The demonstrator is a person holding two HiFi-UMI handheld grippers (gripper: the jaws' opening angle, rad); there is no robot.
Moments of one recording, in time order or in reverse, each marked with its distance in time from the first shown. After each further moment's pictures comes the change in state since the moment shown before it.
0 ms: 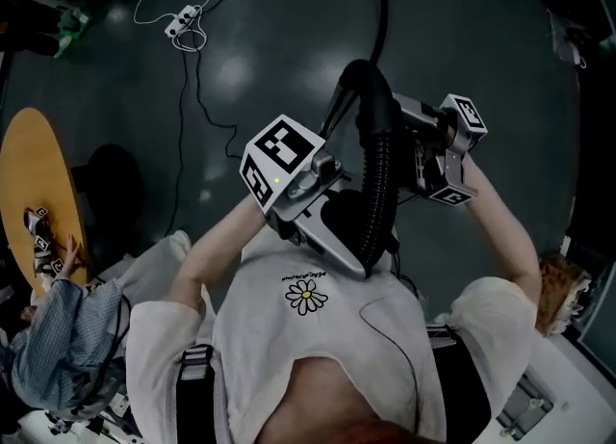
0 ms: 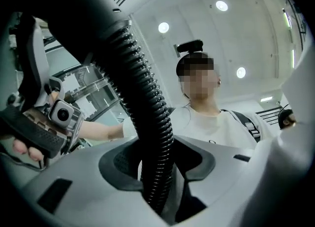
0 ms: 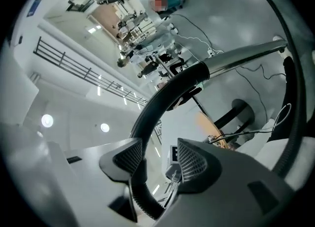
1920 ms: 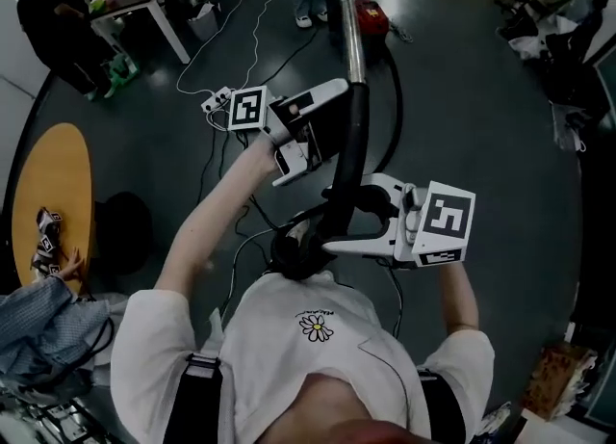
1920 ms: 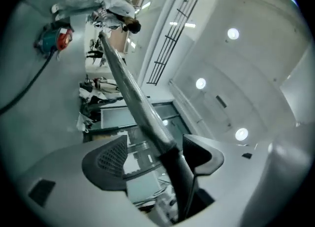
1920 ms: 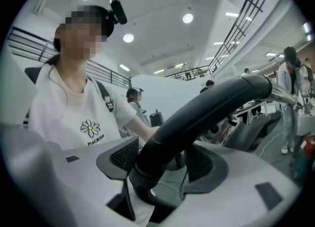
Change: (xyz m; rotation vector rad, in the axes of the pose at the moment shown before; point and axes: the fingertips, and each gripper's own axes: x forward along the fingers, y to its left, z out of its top) left arm -0.170 0.066 0.210 -0.086 -0.741 0.595; right arm 0.043 0.012 -0.140 -1.756 0.730 -0.282
